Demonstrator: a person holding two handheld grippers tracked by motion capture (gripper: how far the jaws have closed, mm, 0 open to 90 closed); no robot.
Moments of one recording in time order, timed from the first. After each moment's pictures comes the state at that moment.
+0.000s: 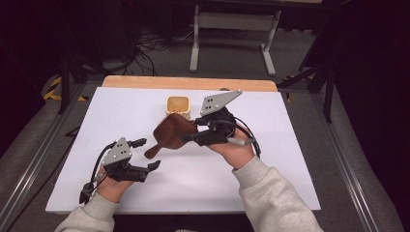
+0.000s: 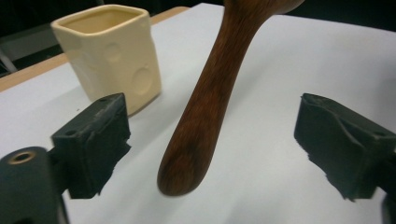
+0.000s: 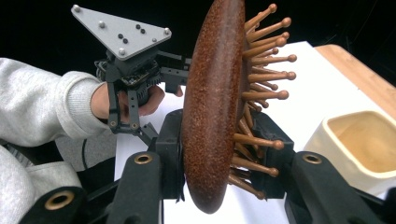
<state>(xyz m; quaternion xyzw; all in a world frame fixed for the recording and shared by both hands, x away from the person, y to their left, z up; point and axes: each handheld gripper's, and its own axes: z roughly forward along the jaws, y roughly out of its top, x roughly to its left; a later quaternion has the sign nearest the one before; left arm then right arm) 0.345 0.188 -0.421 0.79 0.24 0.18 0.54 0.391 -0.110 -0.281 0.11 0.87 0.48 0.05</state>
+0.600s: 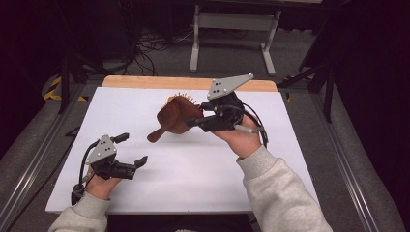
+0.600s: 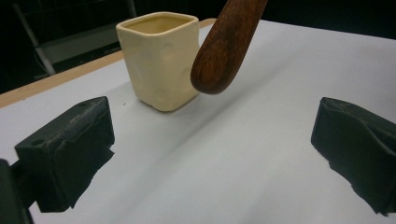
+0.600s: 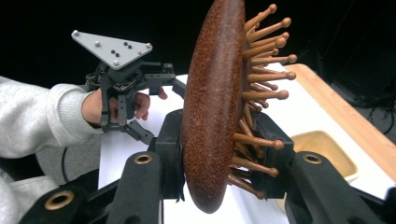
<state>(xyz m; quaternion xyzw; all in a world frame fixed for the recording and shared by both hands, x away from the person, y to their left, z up) 0.348 0.219 -0.425 0.76 0.28 0.22 0.55 0.397 -0.120 -0.244 0.11 0.86 0.49 0.09</state>
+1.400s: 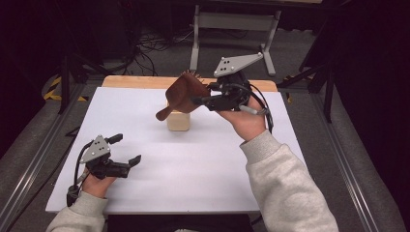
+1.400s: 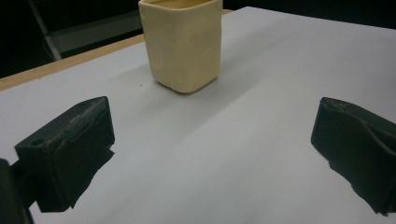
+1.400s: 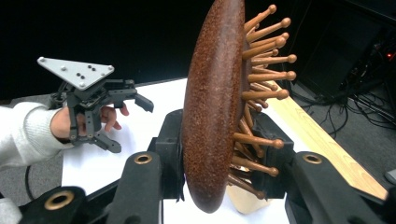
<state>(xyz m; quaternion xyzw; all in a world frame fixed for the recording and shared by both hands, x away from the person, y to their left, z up) 0.356 0.236 -0.441 0.76 0.30 0.22 0.54 0.422 -0.131 -0.214 0.15 0.85 0.49 0.13</state>
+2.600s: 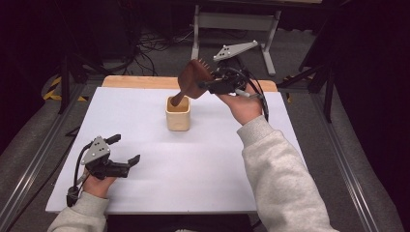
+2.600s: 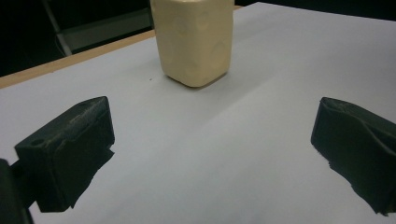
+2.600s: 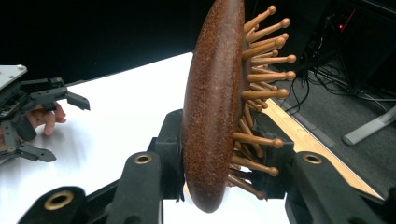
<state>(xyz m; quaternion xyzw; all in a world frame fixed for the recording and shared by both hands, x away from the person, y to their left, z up) 0.357 0.238 -0.447 0.76 0.31 0.23 0.53 0.473 -0.135 -0.222 0.22 0.85 0.45 0.17</state>
